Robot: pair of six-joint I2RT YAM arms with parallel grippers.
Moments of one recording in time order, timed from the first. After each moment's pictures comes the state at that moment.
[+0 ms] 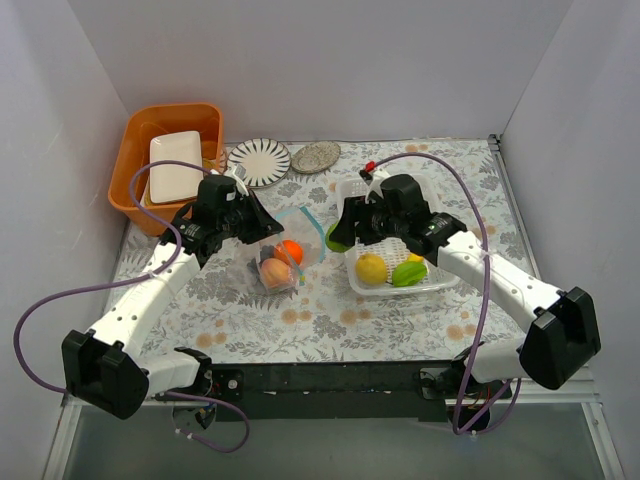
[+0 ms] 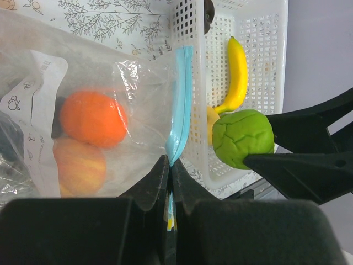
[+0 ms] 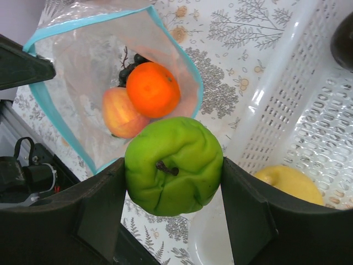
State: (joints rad) left arm -0.38 1.20 1.06 -0.50 0.25 -0.77; right arm 0.65 1.34 1.09 -0.32 -0.26 0.44
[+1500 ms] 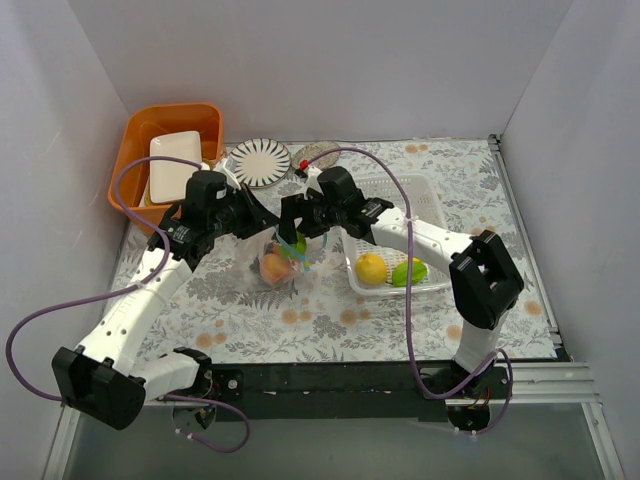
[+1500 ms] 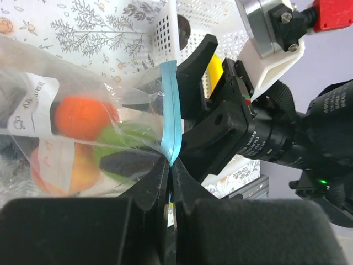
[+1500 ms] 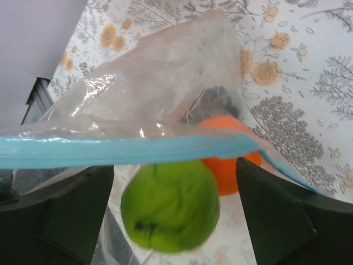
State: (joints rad) left arm -0.38 1.14 1.12 -0.53 0.25 -0.78; right arm 0.80 1.81 1.40 -0.15 -0.39 0.47
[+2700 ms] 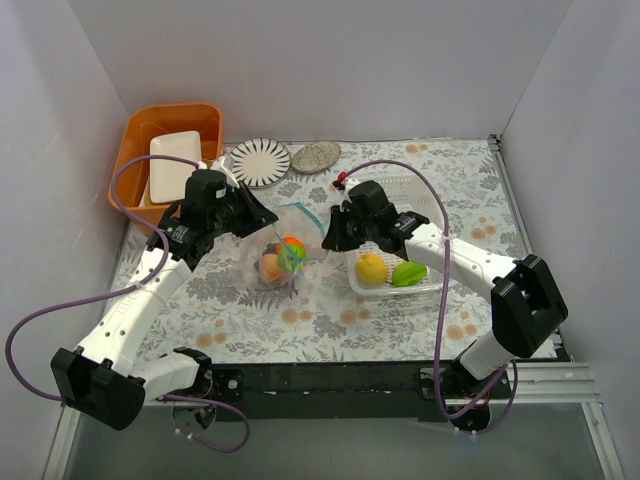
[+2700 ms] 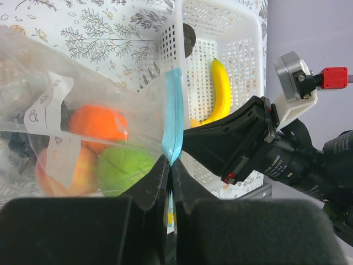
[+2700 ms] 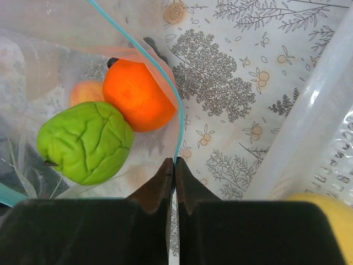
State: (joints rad) left arm -0.38 1.14 1.13 -0.54 0.20 -0.78; right arm 0.74 1.55 1.14 -0.27 -0.20 0.48
